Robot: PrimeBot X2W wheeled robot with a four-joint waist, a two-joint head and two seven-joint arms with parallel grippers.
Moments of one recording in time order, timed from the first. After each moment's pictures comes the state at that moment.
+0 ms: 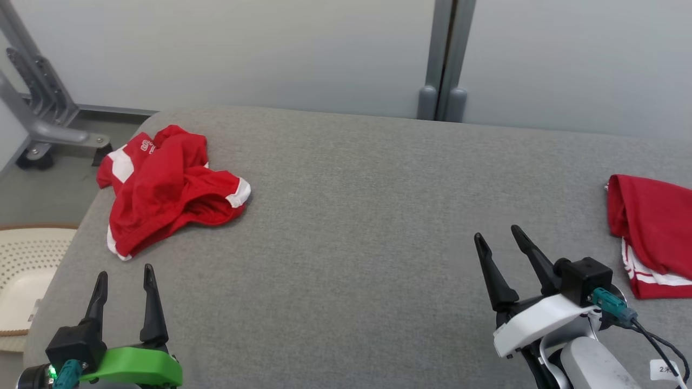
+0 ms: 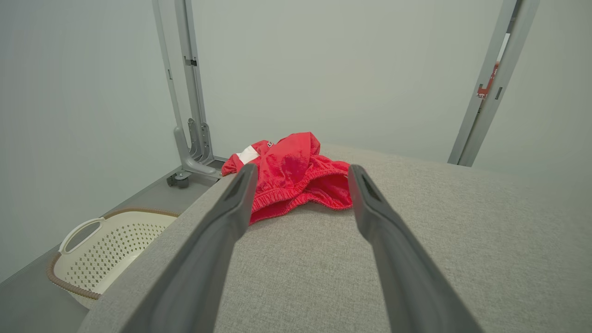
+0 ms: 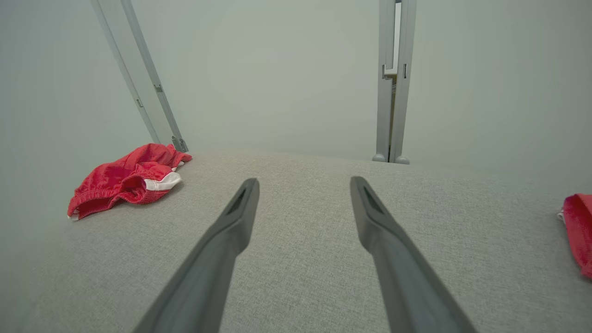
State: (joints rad) left arm -0.02 0.06 0.13 0.25 -0.15 -0.10 -0.26; right arm -0.14 -0.16 0.23 0.31 0.33 0.13 -0.26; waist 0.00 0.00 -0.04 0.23
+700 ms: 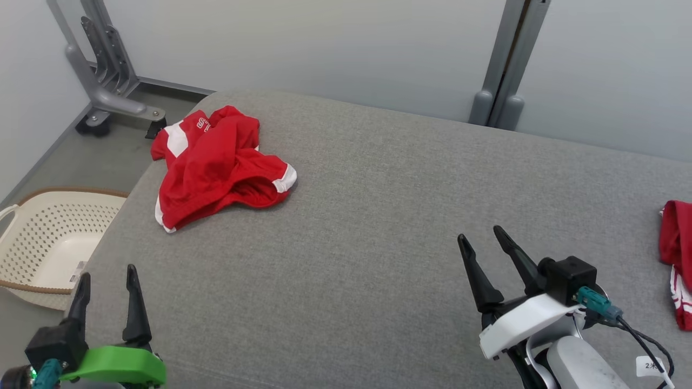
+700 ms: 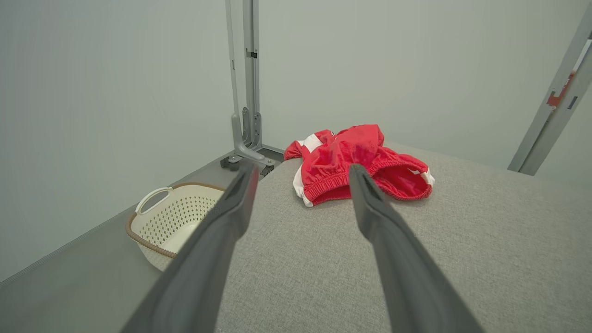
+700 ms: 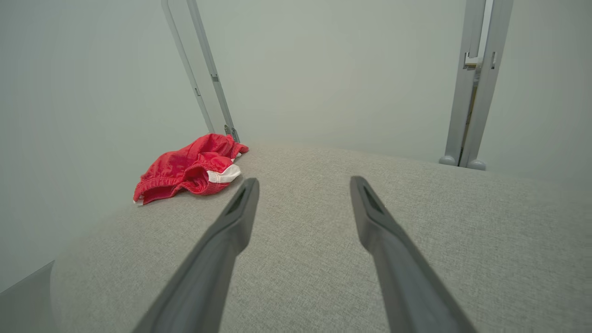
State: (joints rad) left arm -0.03 0.08 0.16 0.27 -0.17 -0.11 -0.26; right arm -0.16 -0.15 0.29 0.32 0.36 0.13 -0.26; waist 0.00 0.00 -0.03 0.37
